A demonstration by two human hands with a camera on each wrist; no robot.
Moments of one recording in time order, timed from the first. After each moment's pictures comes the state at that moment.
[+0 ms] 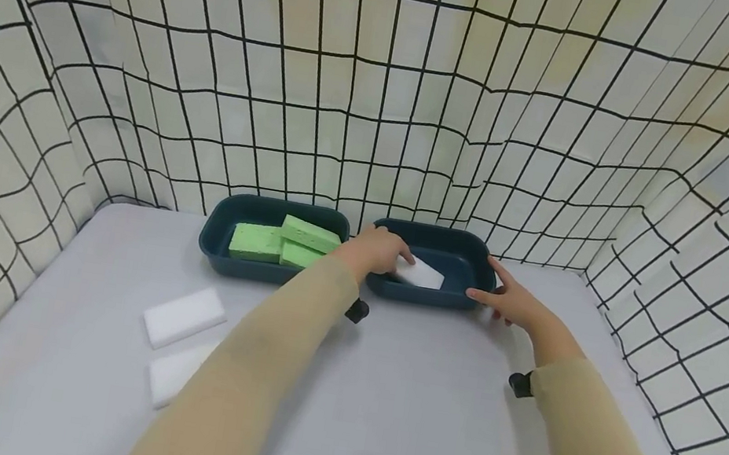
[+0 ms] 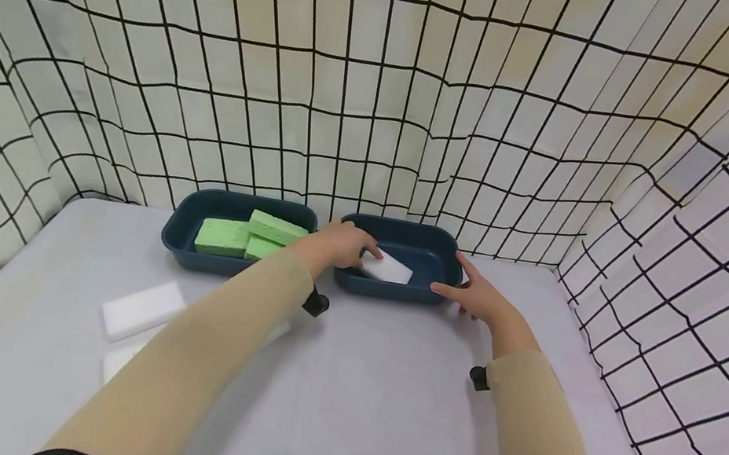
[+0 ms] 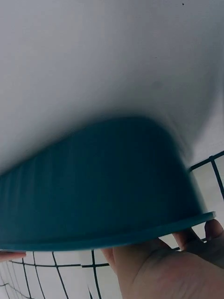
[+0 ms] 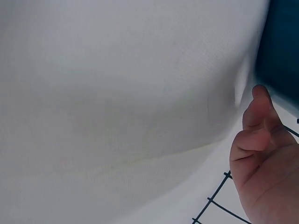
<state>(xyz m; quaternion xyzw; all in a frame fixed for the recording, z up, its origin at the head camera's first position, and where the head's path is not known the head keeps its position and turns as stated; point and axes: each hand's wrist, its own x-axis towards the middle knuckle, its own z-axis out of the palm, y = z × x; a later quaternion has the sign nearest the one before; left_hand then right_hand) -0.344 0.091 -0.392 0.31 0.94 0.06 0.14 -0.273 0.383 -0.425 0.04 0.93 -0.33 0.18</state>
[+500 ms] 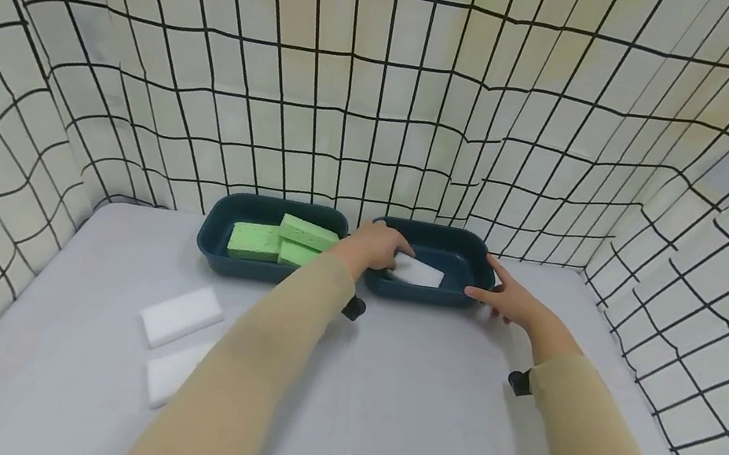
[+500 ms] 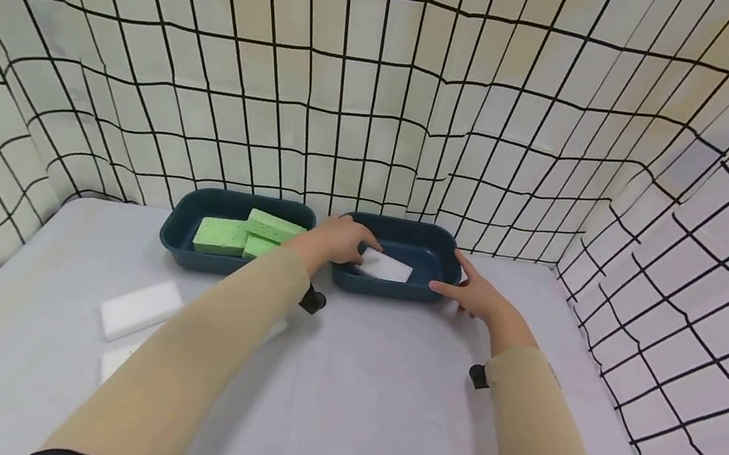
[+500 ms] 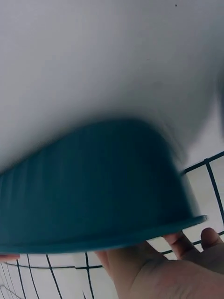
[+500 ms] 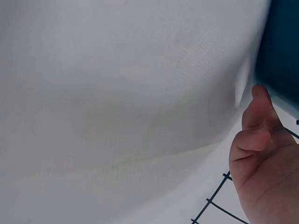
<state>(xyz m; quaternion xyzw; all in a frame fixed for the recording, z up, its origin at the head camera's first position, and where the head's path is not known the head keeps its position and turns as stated) -0.350 0.090 -0.392 0.32 0.94 0.06 0.12 -0.274 0.381 -0.425 0.05 0.93 -0.33 0.18</state>
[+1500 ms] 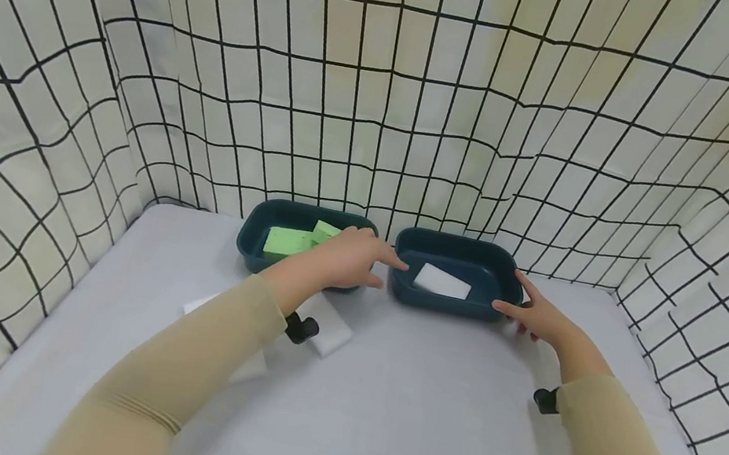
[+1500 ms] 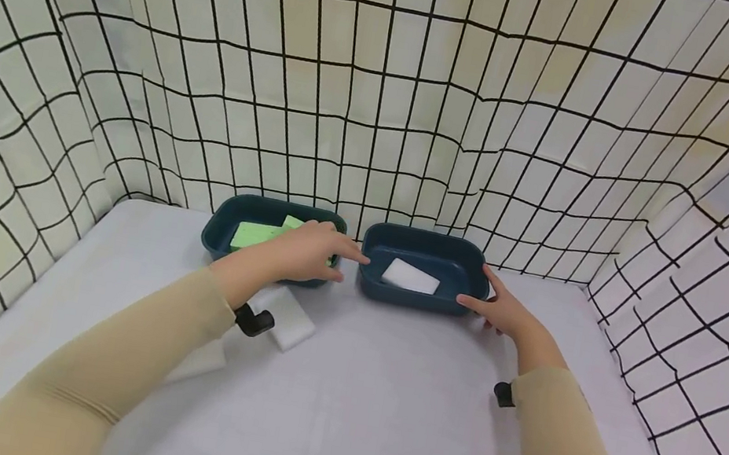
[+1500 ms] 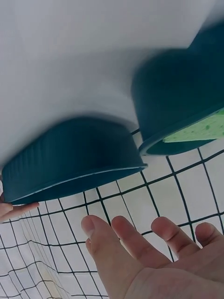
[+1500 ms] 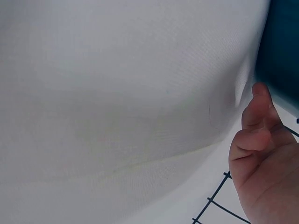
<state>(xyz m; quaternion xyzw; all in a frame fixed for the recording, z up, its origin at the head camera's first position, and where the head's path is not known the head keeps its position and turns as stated) -0.281 -0.009 -0.349 0.38 0.92 0.07 0.05 -0.271 0.378 -0.424 0.03 0.93 -0.32 0.19</state>
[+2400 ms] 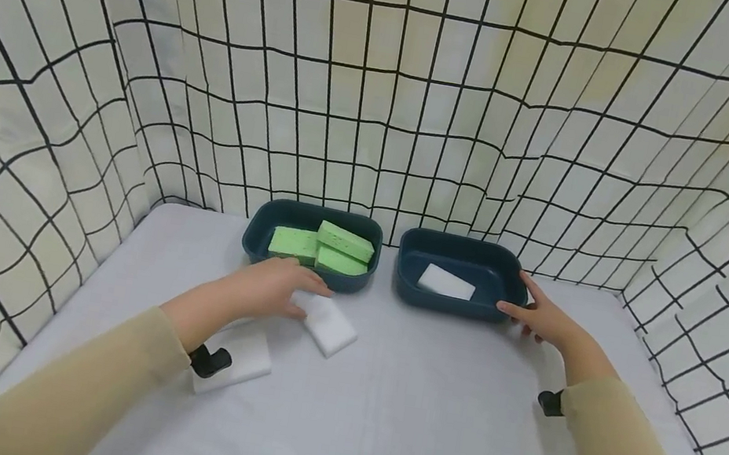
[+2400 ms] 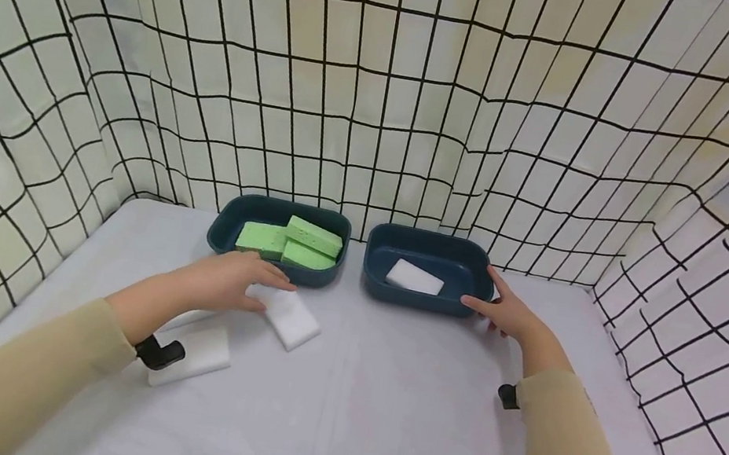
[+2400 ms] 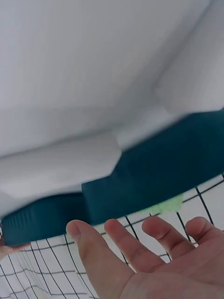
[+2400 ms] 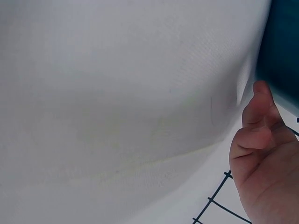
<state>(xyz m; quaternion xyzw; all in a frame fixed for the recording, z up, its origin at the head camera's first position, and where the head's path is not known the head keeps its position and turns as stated) -0.234 -0.116 -0.379 0.36 0.92 0.10 0.08 -0.268 0.377 -0.422 0.02 0.92 -0.33 0.19</state>
